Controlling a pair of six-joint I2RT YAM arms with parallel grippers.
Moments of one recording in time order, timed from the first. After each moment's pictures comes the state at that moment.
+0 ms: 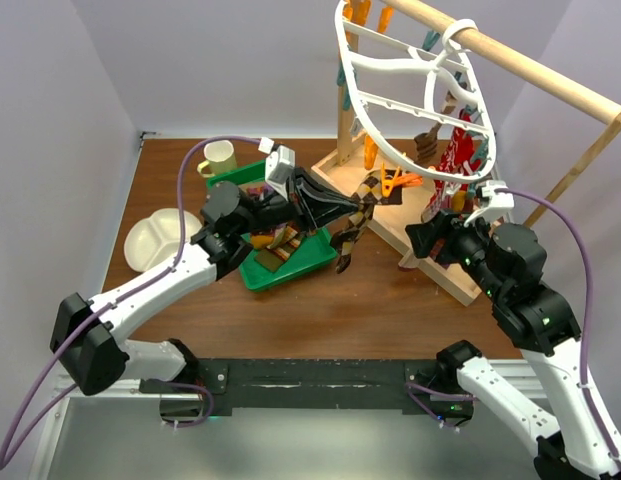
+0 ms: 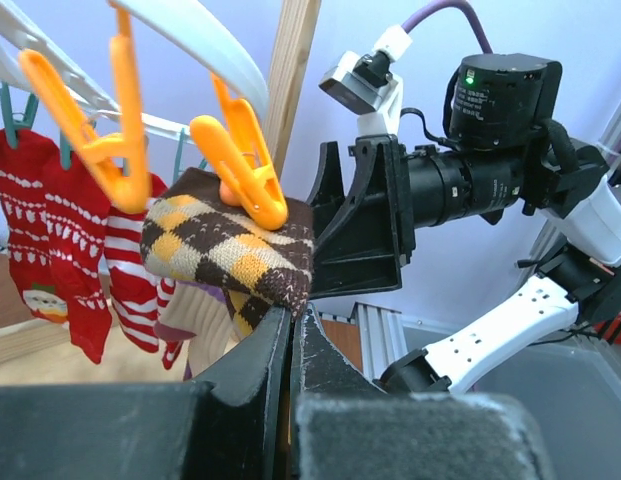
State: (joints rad) left arm -0.76 1.28 1.05 0.64 0.64 -0.47; right arm 0.44 0.65 1.09 -0.70 0.10 0.39
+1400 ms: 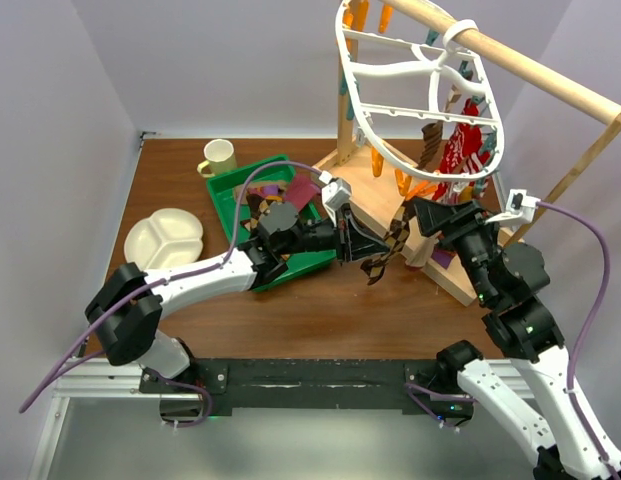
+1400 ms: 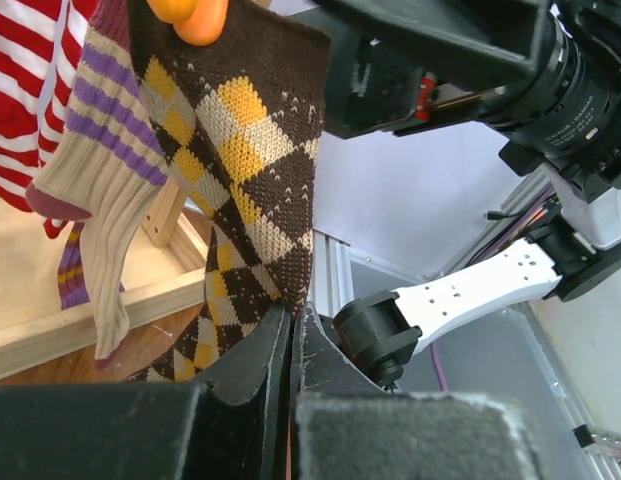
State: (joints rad) left arm -0.90 1.51 0.99 0.70 0.59 -0.57; right arm 0.44 0.54 0.88 -0.26 0.19 0.75
